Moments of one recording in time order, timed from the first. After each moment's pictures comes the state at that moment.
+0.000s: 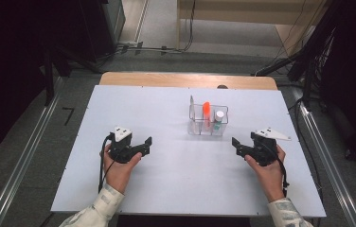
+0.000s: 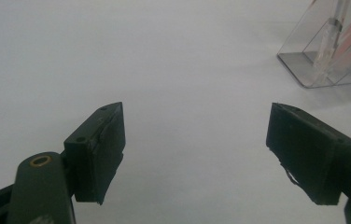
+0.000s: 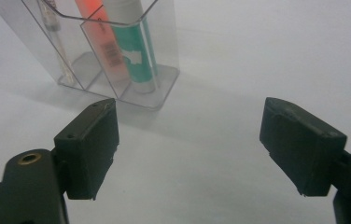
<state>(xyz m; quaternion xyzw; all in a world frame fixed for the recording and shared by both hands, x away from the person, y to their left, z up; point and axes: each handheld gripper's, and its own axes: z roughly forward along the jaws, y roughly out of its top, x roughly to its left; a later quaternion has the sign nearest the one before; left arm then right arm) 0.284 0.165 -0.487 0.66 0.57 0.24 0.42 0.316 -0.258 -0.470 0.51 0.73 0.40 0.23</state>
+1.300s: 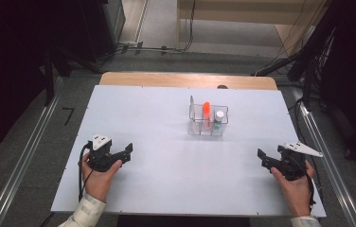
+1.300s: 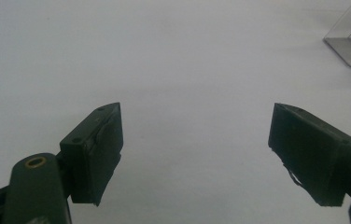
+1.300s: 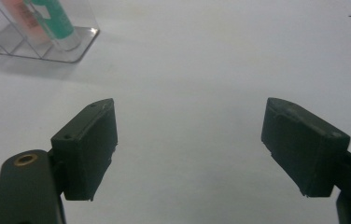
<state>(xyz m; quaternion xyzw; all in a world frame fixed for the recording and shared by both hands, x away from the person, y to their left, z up) 0.256 0.213 -0.493 0.65 0.60 0.25 0.40 0.284 -0.328 -0.478 0.56 0.70 0.37 0.25</state>
